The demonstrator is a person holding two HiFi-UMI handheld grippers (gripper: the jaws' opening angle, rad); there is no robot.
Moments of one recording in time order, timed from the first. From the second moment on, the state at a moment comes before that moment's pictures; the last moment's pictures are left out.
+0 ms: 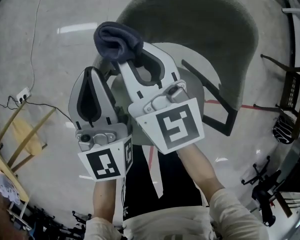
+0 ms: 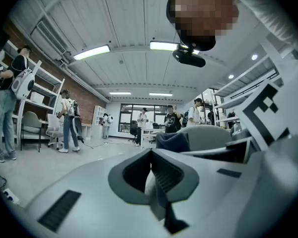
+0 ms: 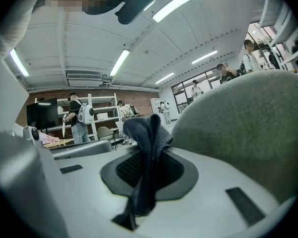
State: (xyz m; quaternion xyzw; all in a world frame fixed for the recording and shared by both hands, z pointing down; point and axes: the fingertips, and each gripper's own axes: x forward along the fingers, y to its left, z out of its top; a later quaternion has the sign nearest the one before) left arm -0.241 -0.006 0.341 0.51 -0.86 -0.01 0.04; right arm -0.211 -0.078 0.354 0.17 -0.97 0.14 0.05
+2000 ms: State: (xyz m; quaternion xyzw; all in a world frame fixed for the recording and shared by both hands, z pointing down) left arm -0.103 -0.113 0.356 0.69 -0.73 -0.02 0.06; right arm 0.063 -0.212 0.376 0.55 -0.82 0.12 0.06
